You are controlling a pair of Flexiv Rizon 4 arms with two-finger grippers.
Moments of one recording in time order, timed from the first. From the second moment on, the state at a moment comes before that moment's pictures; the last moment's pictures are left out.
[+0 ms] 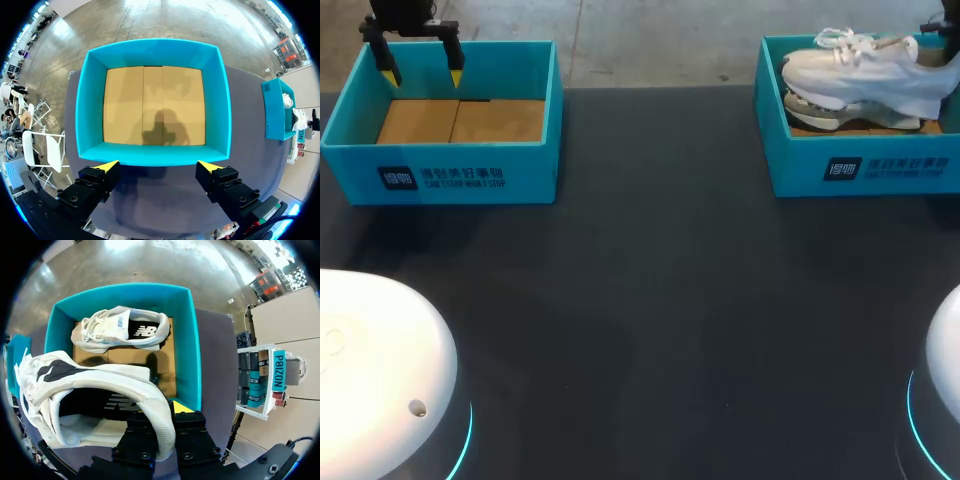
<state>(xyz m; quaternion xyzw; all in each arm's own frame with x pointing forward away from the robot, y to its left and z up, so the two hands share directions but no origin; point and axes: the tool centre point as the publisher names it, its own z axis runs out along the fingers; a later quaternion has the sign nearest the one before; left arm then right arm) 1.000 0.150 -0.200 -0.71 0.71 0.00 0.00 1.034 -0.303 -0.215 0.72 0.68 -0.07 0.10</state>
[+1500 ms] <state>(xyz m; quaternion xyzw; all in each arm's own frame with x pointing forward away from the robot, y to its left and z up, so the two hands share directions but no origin) 1.000 0.150 -0.200 -0.71 0.71 0.00 0.00 1.005 -0.269 -0.176 0.71 0.69 -0.10 0.11</state>
